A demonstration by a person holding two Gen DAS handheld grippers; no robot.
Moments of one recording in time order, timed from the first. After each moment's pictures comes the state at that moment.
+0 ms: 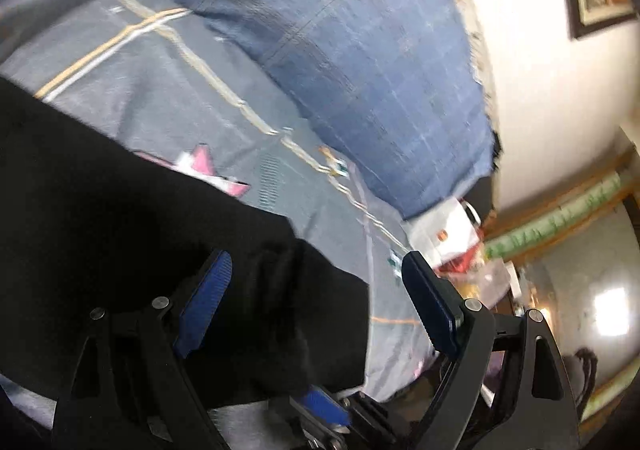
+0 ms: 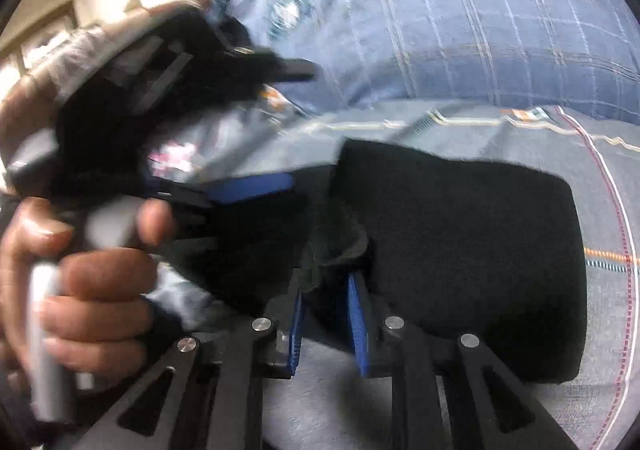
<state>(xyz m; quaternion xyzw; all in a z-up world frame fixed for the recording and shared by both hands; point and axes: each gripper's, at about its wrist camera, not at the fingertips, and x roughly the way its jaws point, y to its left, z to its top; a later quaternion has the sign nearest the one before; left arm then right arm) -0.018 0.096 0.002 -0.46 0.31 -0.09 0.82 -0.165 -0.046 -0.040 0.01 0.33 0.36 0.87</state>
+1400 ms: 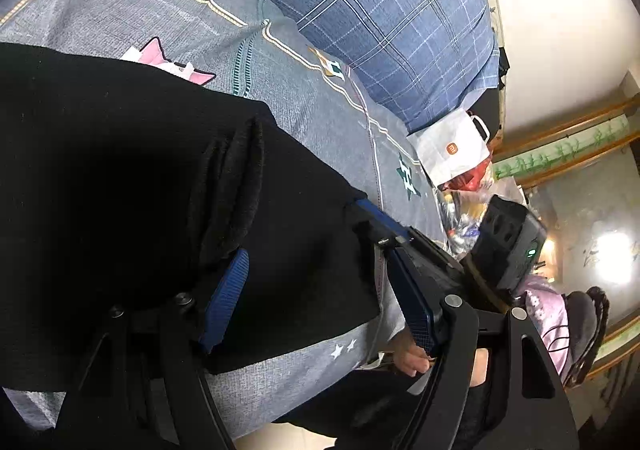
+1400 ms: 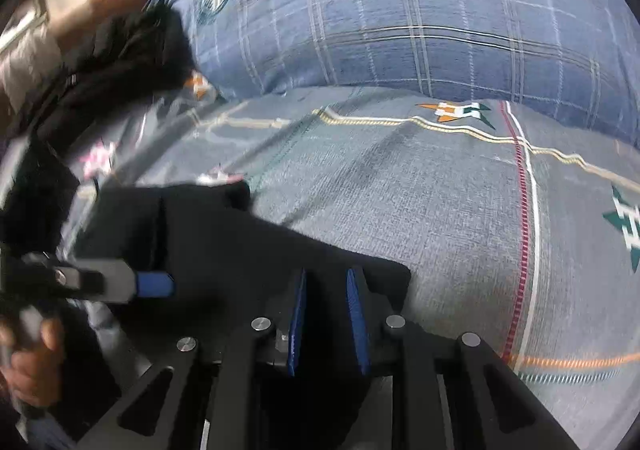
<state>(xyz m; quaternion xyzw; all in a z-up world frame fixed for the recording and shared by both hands) 0.003 0.047 -0.023 -0.42 0.44 -0.15 0.78 -0.061 -0.113 -0.023 -0.04 0.40 0.28 0.87</state>
